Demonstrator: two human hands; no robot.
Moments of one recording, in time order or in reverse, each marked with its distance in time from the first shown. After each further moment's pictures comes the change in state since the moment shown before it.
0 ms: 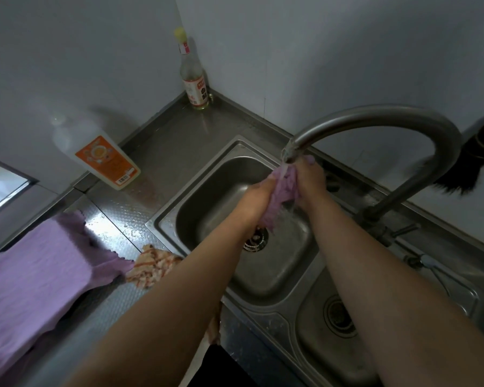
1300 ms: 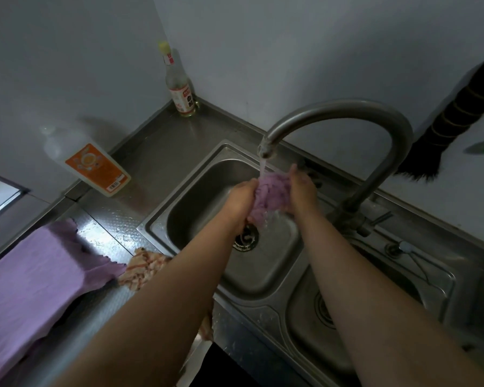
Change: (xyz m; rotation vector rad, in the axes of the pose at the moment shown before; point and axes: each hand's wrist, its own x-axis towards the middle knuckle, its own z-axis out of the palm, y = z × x) left_hand -0.010 -0.001 0.014 -0.117 0.036 -0.043; right_hand -0.019 0.036 -0.032 0.007 0.035 0.027
